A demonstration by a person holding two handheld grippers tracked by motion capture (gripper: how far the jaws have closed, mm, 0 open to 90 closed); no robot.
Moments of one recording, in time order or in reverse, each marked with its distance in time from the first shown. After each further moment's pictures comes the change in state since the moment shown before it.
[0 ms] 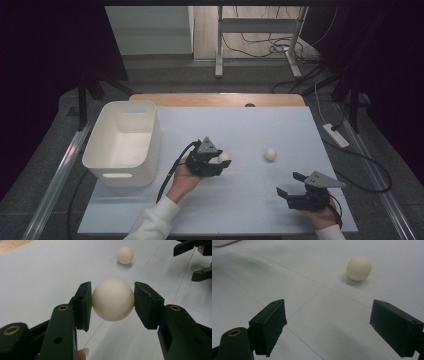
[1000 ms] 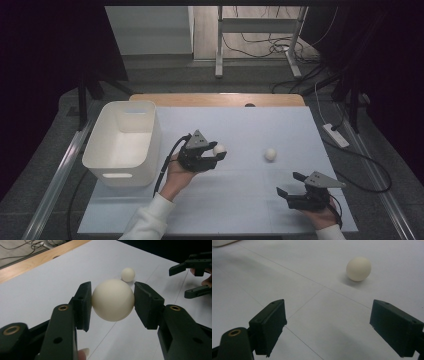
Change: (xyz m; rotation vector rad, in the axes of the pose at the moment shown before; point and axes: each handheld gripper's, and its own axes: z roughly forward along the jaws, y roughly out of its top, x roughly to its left) left arm 0.006 0.011 -0.029 -0.093 0.026 -0.010; right arm 0.000 0.000 -0.001 0.004 -0.006 -0.003
